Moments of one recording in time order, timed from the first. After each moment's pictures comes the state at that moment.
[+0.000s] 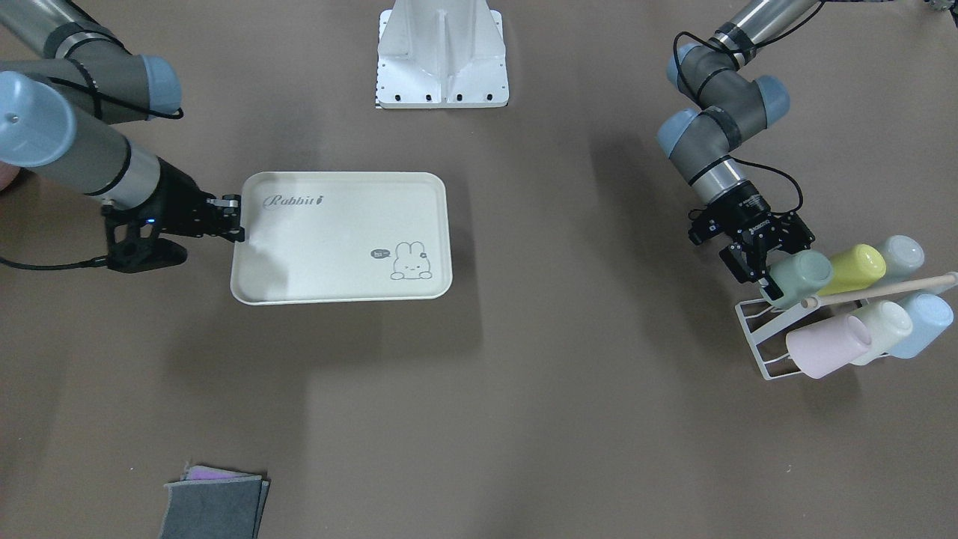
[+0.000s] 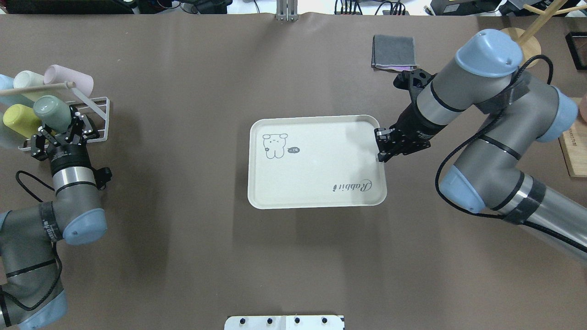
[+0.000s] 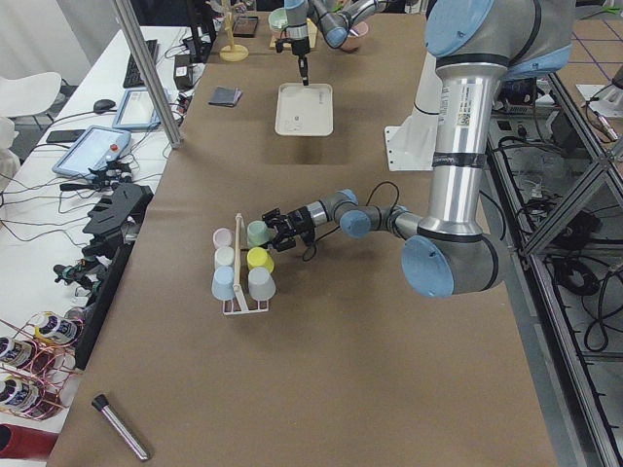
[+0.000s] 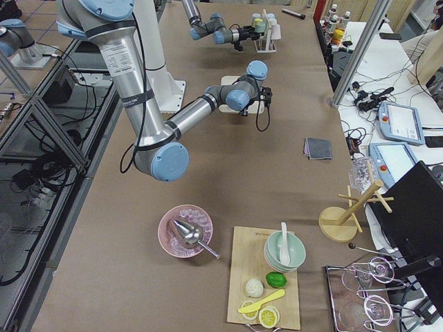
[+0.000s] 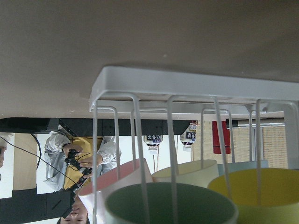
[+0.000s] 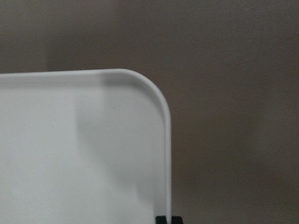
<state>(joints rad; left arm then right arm) -0.44 -1.60 -1.66 -1.80 -0.39 1.19 0.77 -1.13 1.73 -1.35 2.33 1.07</state>
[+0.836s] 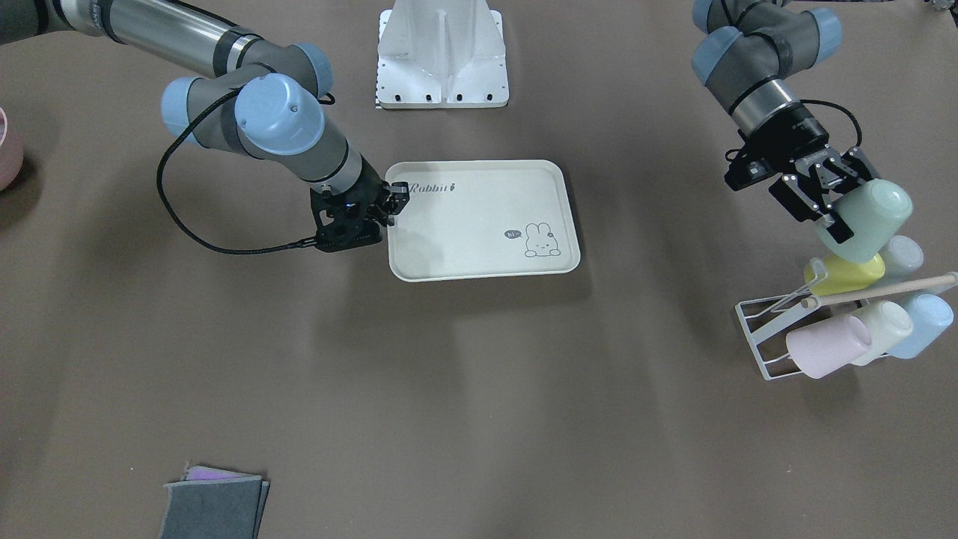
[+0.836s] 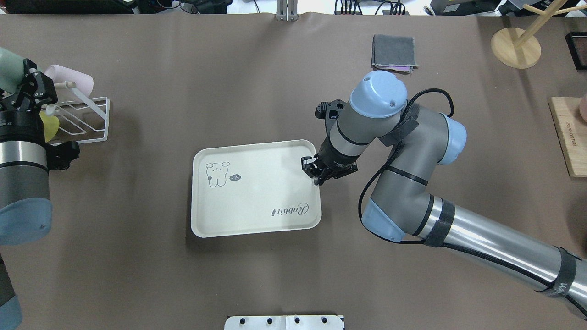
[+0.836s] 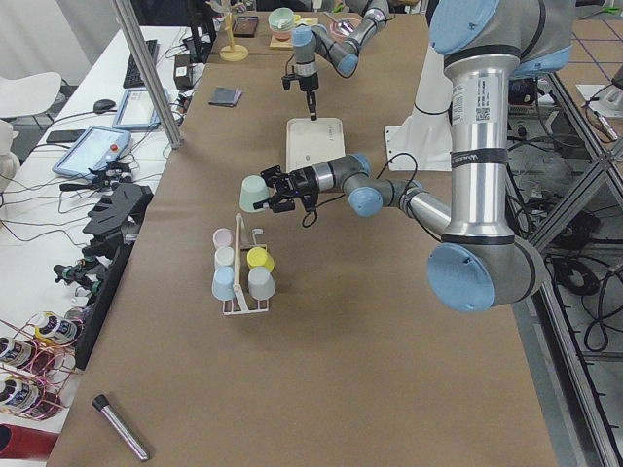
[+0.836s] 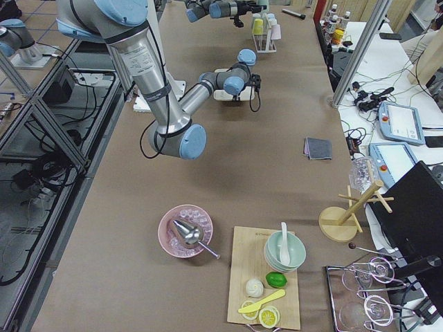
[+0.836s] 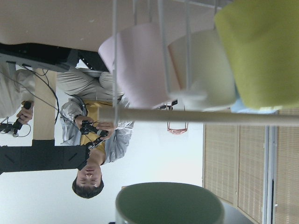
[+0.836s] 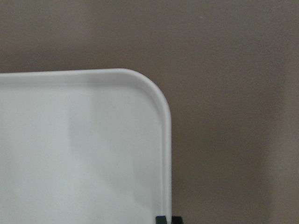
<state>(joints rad) -0.51 -1.48 -1.98 -2.11 -0.37 1.49 0.59 -0.94 1.58 -1.33 2.18 1.15</state>
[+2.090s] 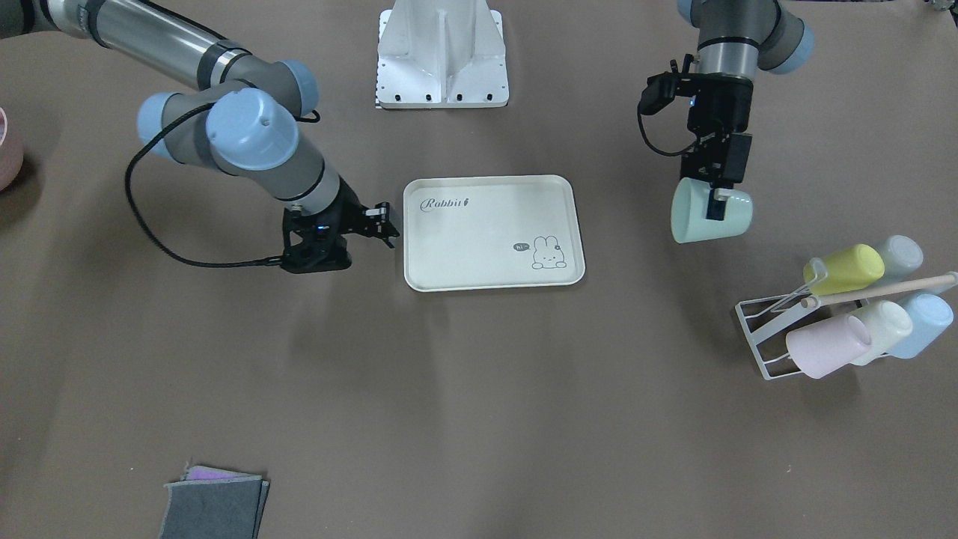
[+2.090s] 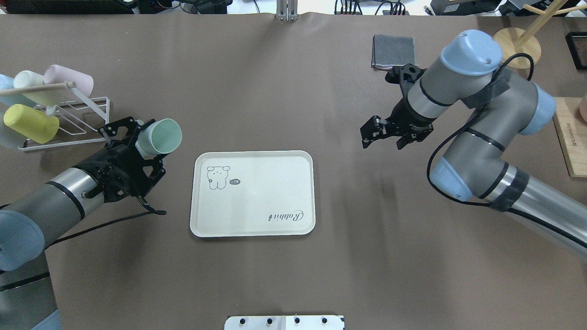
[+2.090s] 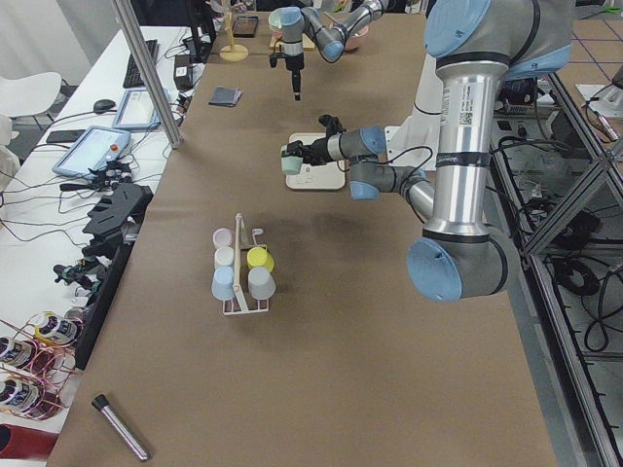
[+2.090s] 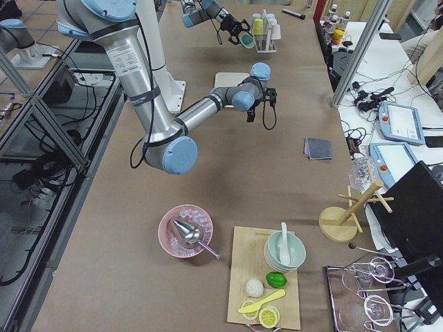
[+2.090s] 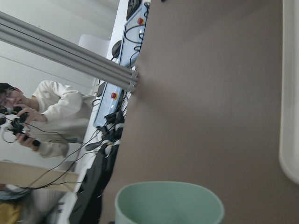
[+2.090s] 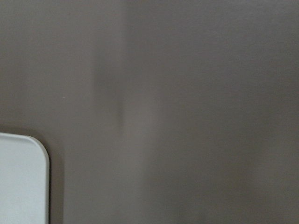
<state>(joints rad) -0.39 -1.63 -1.94 -2.63 -1.12 0.12 0.85 -1.16 1.64 -1.29 2.35 0.91</state>
